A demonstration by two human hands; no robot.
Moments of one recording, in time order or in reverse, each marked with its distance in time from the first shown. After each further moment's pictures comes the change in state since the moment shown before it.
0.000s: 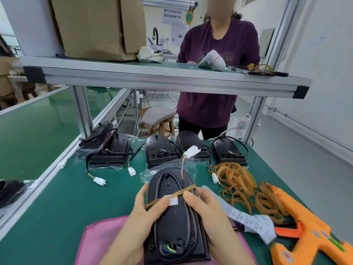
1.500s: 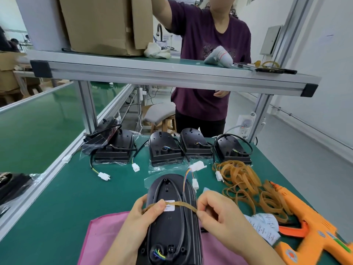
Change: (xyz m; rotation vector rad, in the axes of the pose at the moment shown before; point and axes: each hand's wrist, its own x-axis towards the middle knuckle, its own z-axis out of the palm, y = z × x) left_hand -0.006 -0.013 -0.016 -0.054 0.042 -0.024; right_hand -0.008 -0.011 -0.037 -0.970 -0.268 -0.629
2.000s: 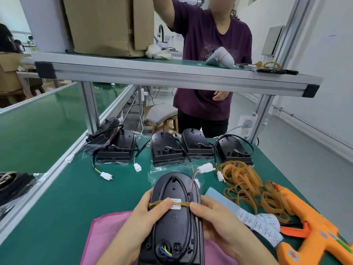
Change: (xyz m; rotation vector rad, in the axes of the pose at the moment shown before) left_hand -0.004 0.015 0.005 0.065 -0.136 -0.005; right_hand 0.009 -0.002 0.024 0.900 -0.150 0.685
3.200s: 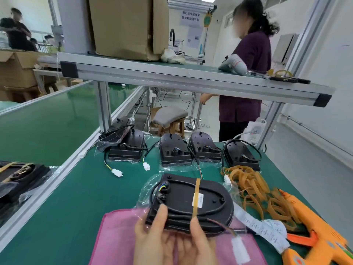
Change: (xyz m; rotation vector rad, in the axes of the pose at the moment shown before) left_hand -0.036 -0.017 0.037 -0.777 0.515 -0.026; right_hand -0.025 0.019 0.097 0.915 0.403 -0.194
